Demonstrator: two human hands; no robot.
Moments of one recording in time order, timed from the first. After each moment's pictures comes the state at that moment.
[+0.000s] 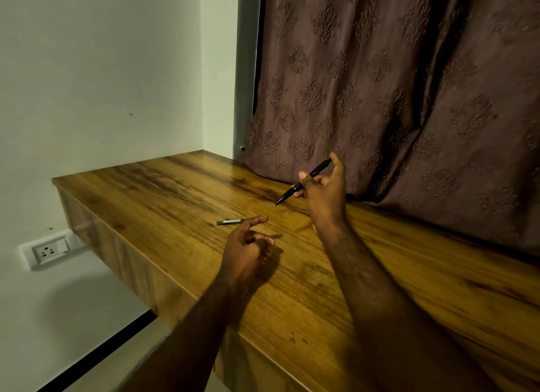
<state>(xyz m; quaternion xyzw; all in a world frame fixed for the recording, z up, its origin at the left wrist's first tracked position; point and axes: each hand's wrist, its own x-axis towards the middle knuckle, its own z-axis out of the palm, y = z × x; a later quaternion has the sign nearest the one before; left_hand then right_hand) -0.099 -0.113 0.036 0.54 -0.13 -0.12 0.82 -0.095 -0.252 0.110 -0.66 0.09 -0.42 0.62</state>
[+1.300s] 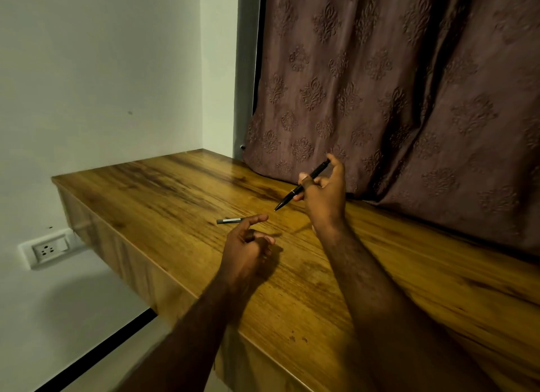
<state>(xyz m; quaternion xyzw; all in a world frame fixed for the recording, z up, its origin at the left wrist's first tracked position) -0.097 -0.113 0.033 0.54 -0.13 -0.12 0.82 -0.092 -0.254 0.105 -0.67 0.10 -0.42 0.60</state>
